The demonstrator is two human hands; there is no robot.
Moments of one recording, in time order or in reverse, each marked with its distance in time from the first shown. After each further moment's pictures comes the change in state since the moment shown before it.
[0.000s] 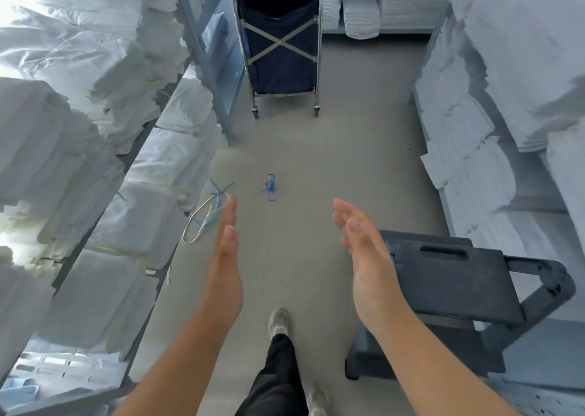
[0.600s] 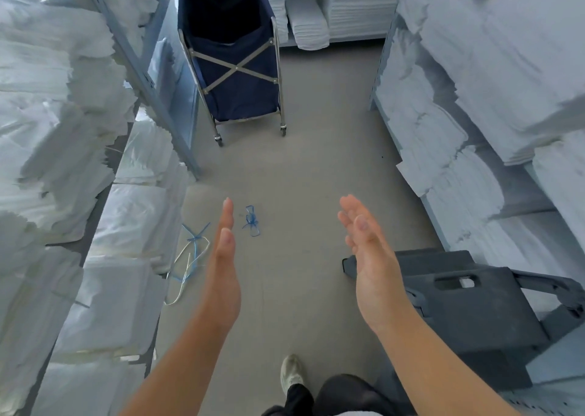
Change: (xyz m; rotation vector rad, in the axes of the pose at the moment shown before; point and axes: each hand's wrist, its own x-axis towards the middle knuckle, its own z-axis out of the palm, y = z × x) left_hand 0.220 0.025 -0.031 0.013 -0.192 -0.007; right_hand 0.169 -0.033 0.061 0.049 0.221 -0.064
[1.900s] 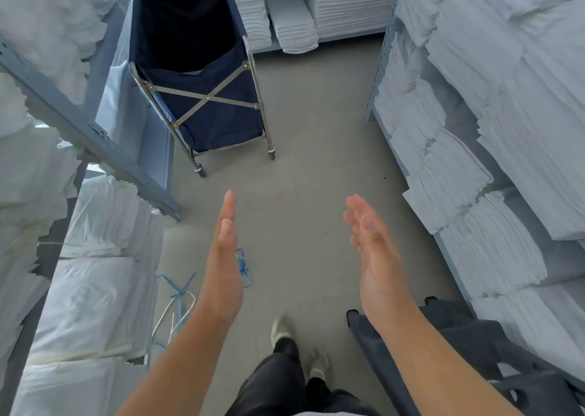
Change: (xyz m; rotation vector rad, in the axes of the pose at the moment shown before) left_hand 0.337 0.026 0.101 0.099 -0.059 -0.032; right_hand 0.332 -0.037 -0.042 0.008 0.081 0.032
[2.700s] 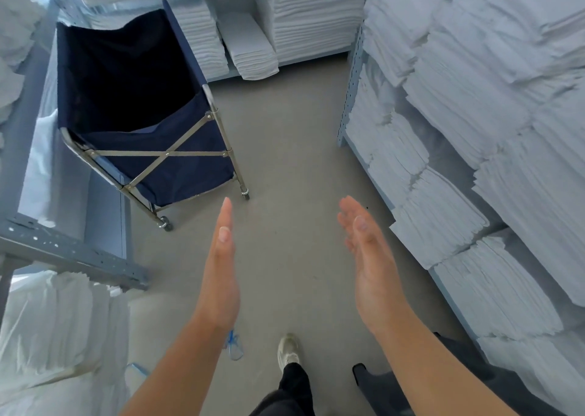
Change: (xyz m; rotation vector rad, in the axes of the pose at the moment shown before) left_hand 0.266 0.026 -0.001 0.001 -0.156 -0.048; right_hand 0.226 -0.055 0.062 -0.018 0.140 -0.020
